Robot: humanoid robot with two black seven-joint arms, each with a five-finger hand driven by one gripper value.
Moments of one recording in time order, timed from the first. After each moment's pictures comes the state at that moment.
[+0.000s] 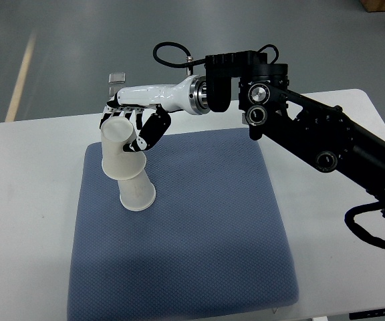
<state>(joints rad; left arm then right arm) -0.05 0.00 -0.12 -0.14 0.11 0.06 0.09 1.06 -0.01 0.77 1.22 -1.50 0.61 -0.24</state>
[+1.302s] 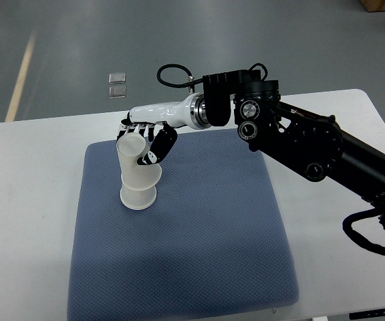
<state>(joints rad) -0.05 0.00 -0.12 -0.14 0.11 0.06 0.09 1.03 0.00 0.71 1.16 -1.55 0.61 -0.25</state>
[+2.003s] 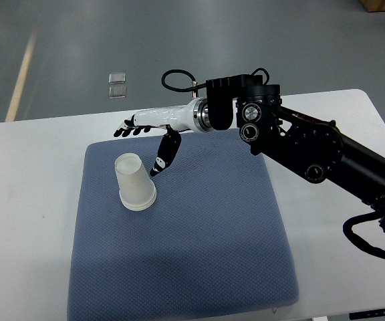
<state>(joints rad) -0.05 0.00 -0.12 -0.14 0.11 0.06 0.09 1.02 0.00 0.71 1.14 -1.53 0.61 -0.25</state>
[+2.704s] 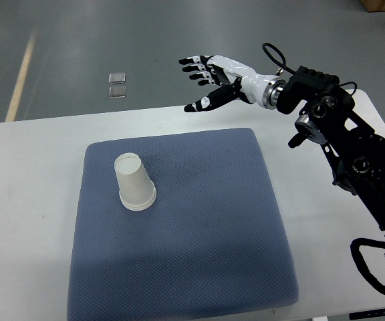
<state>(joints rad) -0.05 0.00 -0.12 -0.14 0.11 0.06 0.09 0.71 0.00 1.28 1.10 -1.38 0.36 -0.25</state>
